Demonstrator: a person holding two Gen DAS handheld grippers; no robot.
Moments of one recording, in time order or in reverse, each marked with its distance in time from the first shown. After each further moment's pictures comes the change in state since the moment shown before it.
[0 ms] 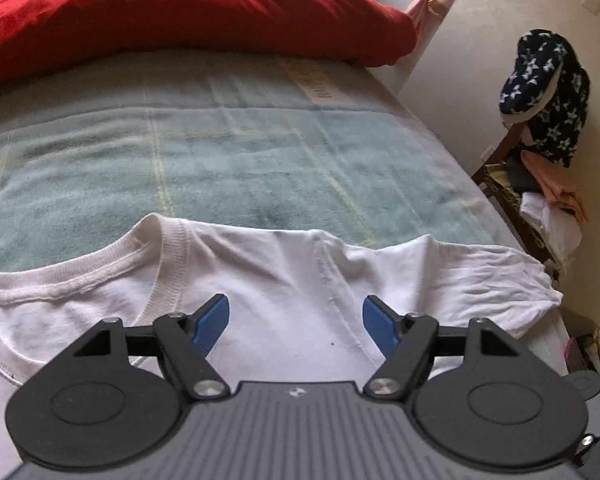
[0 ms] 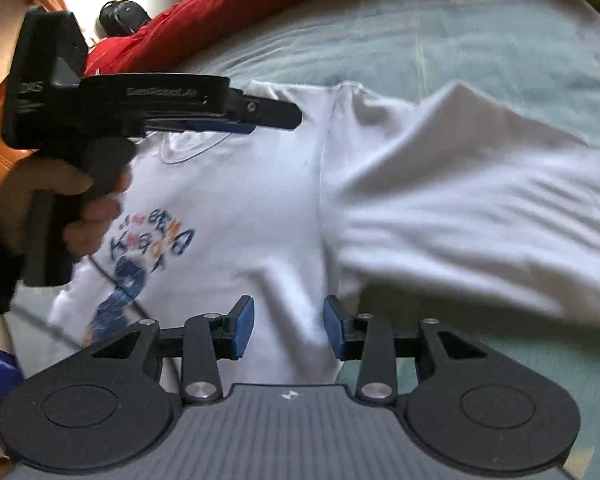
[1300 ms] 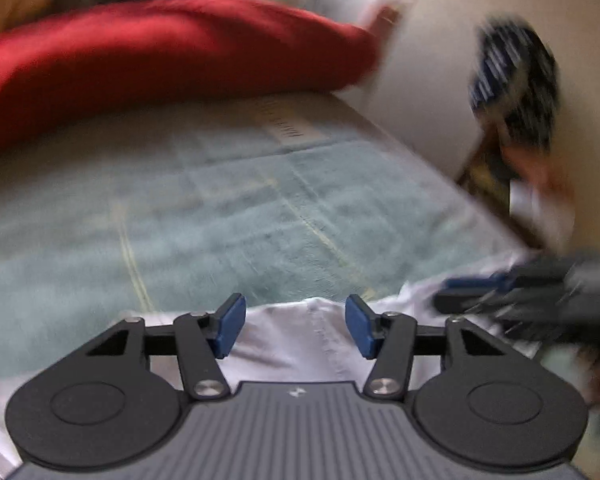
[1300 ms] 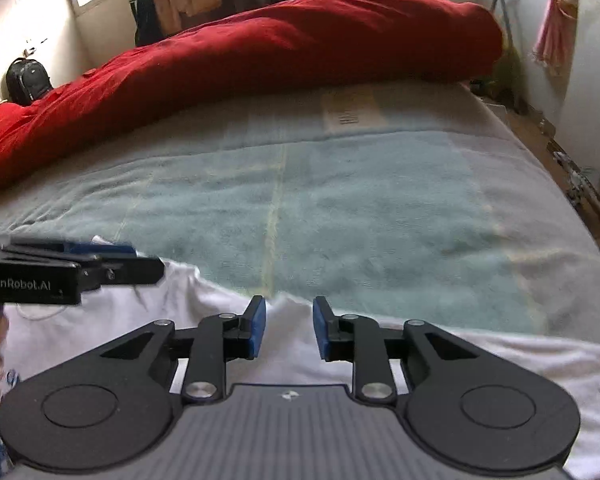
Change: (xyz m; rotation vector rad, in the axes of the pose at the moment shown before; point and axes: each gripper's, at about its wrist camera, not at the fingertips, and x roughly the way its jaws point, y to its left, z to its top) left arm 0.021 -0.008 0.029 0.257 -0.083 0.005; right arm -0.006 -0.040 0.080 0.004 -0.296 -0.399
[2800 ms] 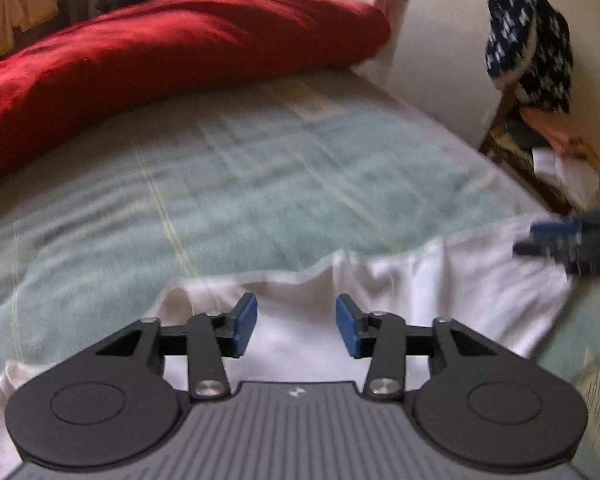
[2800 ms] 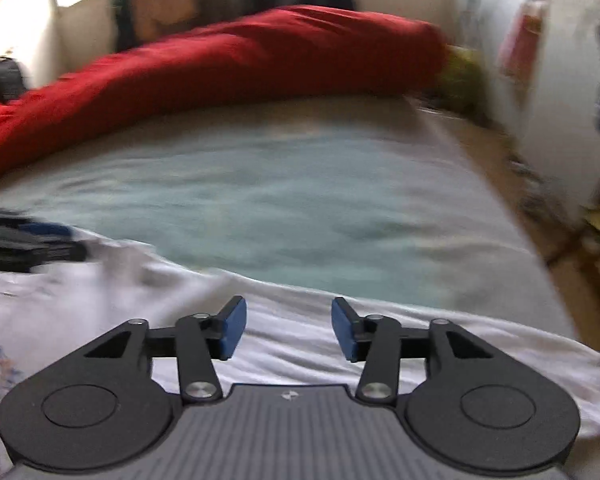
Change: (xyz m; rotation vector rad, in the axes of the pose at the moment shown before) left arm -0.014 0.002 -0.018 -0.013 0.092 0.075; right arm -0.037 -0.039 -0.020 0.004 -0.024 -0.155
